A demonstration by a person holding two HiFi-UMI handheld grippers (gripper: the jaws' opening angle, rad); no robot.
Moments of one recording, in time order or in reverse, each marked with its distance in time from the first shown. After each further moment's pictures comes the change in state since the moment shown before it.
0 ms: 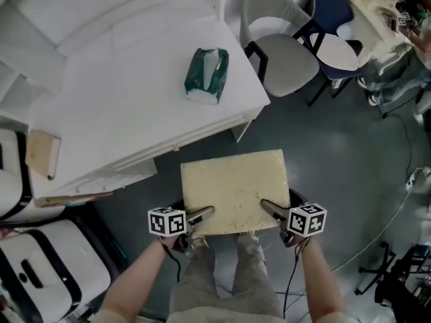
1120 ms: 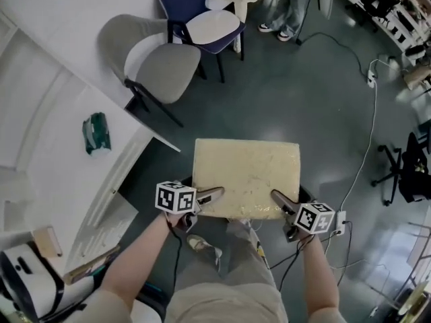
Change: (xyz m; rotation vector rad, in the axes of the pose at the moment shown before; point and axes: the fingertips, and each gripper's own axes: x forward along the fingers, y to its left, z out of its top) left arm 0.131 -0.320 -0.011 0.570 0.421 -0.266; right arm -0.316 -0.122 -0.090 0.491 -0.480 -0.354
